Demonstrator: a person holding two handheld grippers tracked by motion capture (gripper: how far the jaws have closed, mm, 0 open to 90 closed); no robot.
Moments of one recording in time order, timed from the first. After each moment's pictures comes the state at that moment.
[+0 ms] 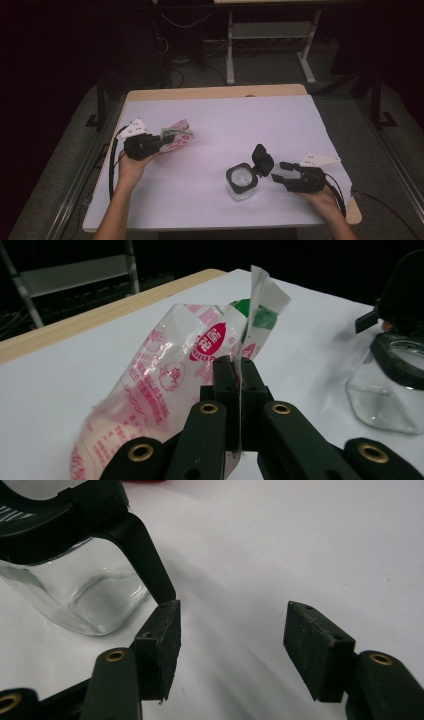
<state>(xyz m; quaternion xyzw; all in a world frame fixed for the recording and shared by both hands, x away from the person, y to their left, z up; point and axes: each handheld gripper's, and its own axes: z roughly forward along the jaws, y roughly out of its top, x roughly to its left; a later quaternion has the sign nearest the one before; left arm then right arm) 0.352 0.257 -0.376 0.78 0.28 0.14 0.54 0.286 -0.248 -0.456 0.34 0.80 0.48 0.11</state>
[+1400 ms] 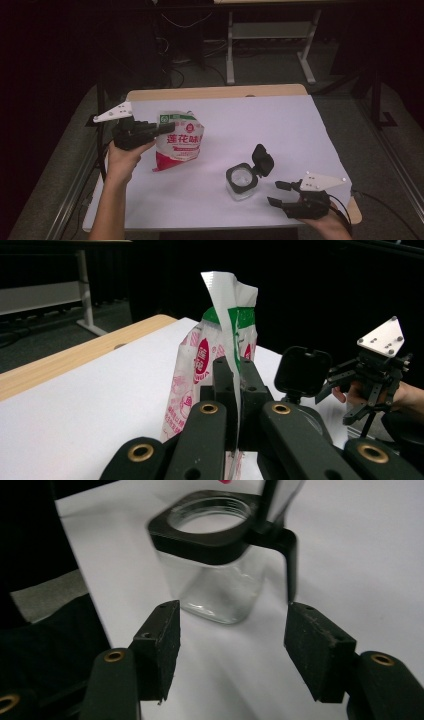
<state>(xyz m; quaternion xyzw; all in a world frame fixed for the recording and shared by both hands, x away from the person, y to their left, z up) 0.328 0.246 -0.294 0.75 0.25 0.07 0.60 0.217 -0.223 -0.423 0.30 0.81 0.49 0.09</state>
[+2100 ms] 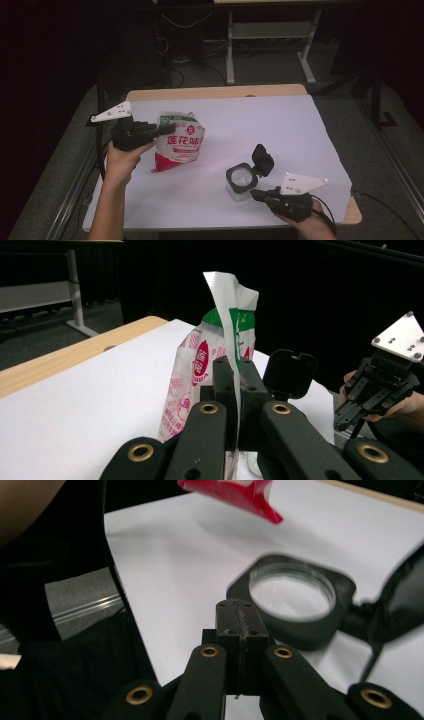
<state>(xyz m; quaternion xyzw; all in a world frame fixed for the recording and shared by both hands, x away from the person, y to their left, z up) 0.324 0.245 -0.290 0.75 0.24 0.06 0.61 0.207 -0.171 -0.390 0.24 0.82 0.51 0.09</state>
